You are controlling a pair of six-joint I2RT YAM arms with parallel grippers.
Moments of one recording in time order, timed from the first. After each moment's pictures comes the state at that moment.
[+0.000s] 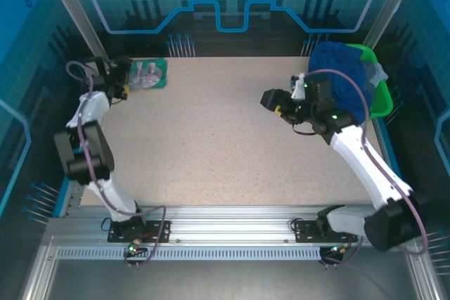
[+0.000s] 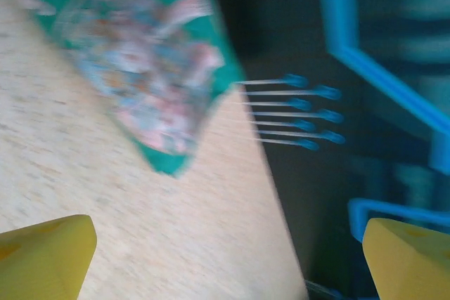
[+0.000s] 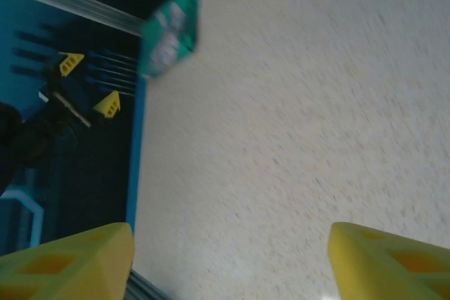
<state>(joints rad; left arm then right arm) 0.32 1.73 1.36 -0.16 0.35 -1.09 0.31 1.21 1.14 -0.47 -0.41 0.78</state>
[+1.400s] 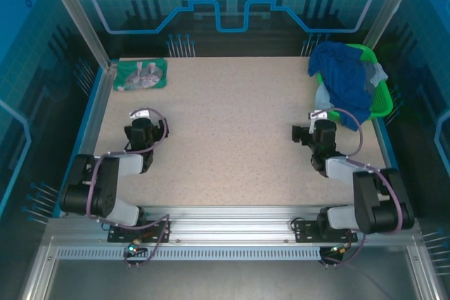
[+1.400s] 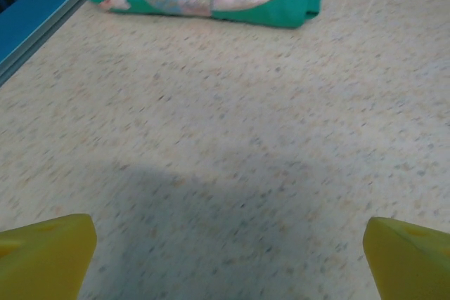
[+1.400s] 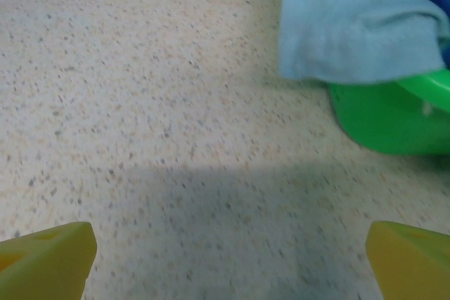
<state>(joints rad) -0.03 1.49 0.42 0.60 -0.28 -0.17 0.08 1.37 0.41 0.42 0.17 0.02</state>
